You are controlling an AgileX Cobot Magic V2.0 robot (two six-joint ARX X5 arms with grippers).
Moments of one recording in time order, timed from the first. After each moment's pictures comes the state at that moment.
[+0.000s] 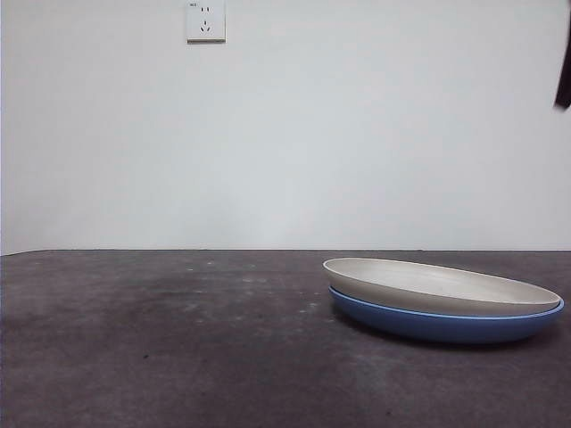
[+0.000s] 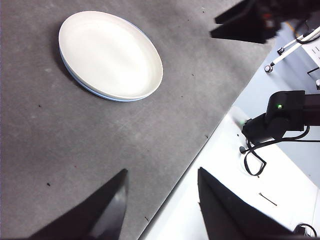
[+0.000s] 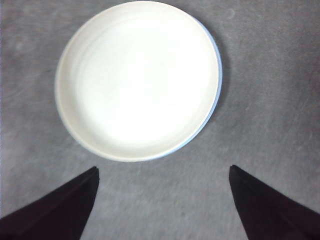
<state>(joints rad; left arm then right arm) -0.42 1.02 1.20 -1.01 0.67 0.04 0.14 0.98 0.94 -0.92 -0.26 0.14</state>
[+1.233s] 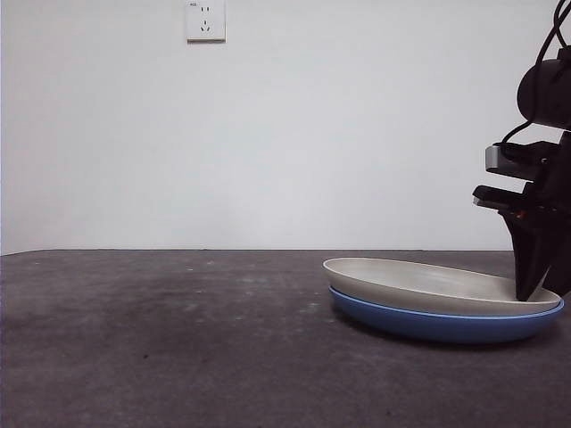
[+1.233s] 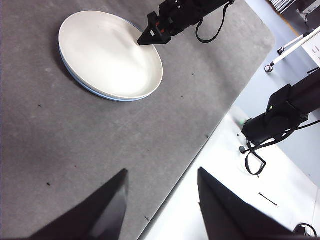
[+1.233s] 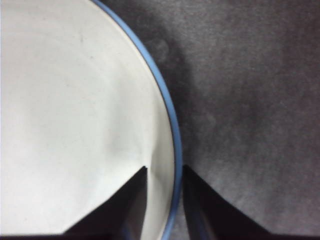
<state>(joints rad) -0.42 1.02 1.20 -1.01 0.67 0.04 0.11 1.61 0.95 -0.50 -0.21 0.13</state>
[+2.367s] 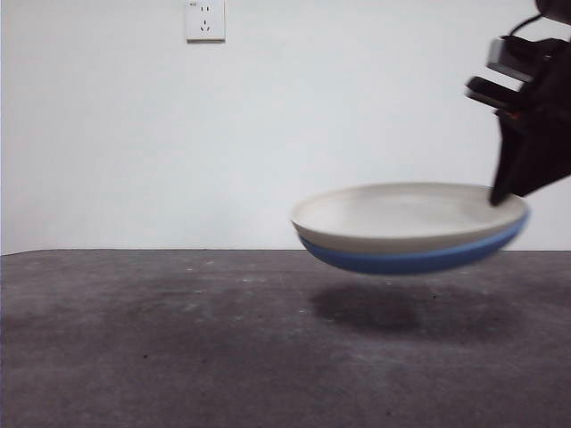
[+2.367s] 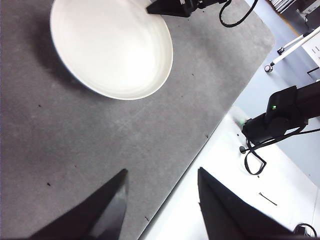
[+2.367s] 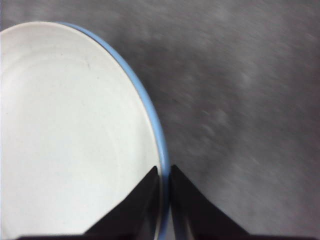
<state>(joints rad) -0.42 1.02 1.20 -1.01 0.67 0.04 0.16 1.36 0.95 -0.47 -0.29 0.19</state>
